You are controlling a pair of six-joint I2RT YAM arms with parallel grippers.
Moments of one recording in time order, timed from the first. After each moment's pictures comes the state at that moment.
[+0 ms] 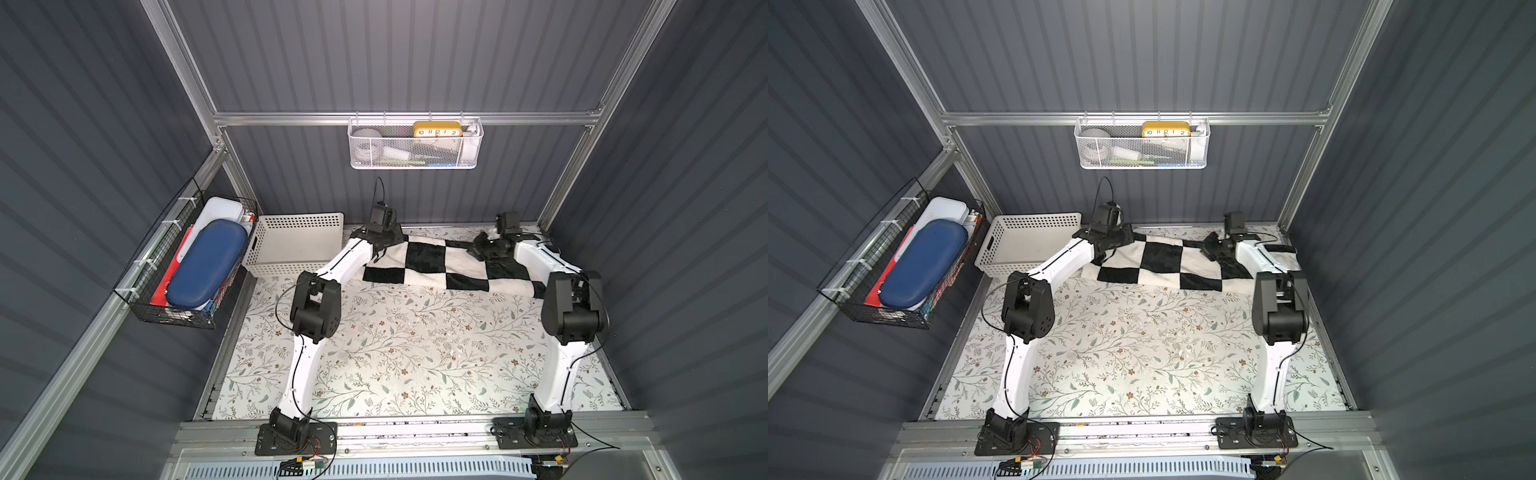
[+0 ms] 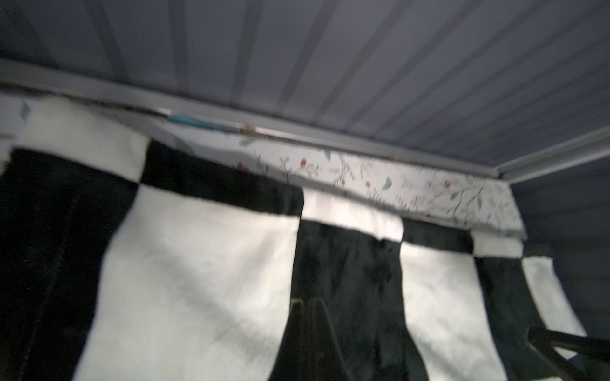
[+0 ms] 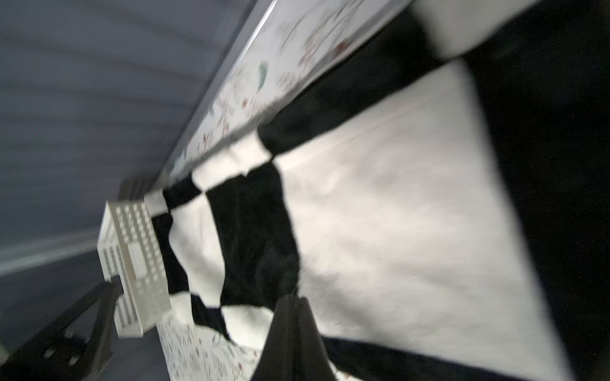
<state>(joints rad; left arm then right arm) -0.47 2.32 2.01 -0.40 0.06 -0.48 0.09 2.10 1.66 -0.47 -0.41 0.78</state>
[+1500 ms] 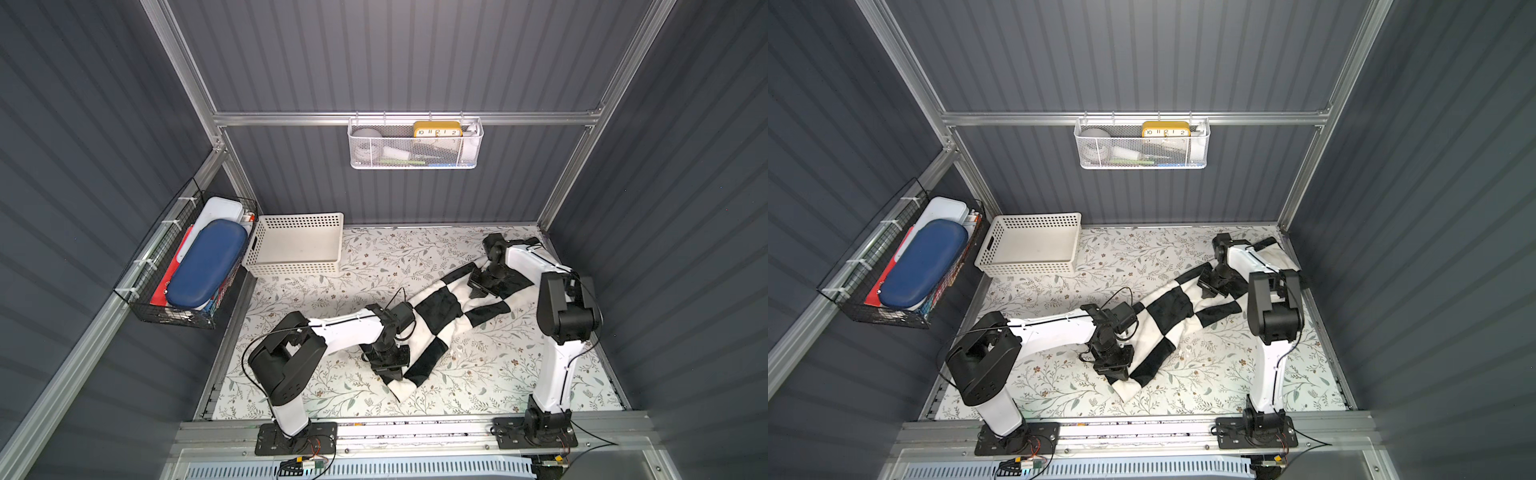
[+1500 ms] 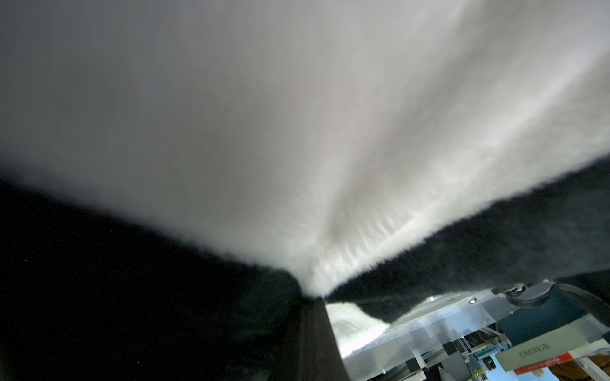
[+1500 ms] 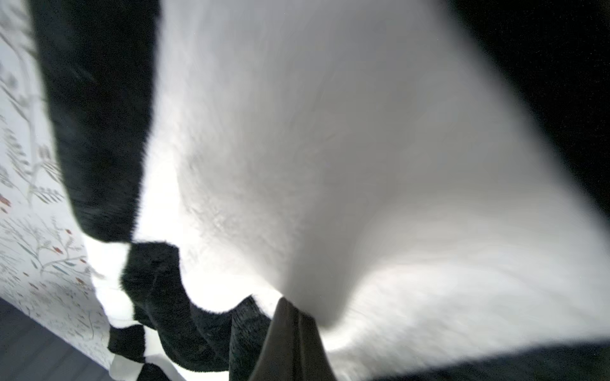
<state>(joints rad) -0.88 1.76 1.09 -0.86 0.42 -0.76 0.04 2.03 1.55 -0.98 -0.28 0.60</state>
